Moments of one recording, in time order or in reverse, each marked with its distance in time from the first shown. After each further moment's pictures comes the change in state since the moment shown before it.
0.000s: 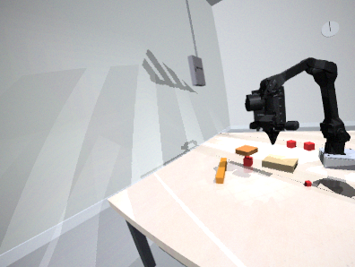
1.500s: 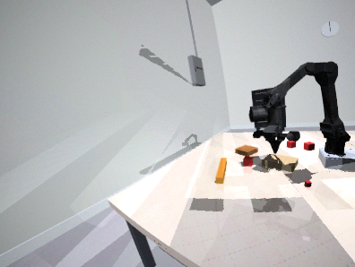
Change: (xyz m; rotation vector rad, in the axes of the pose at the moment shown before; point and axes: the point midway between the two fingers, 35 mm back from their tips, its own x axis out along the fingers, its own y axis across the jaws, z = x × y) arm 0.050 0.000 -0.030 -0.001 0.002 0.005
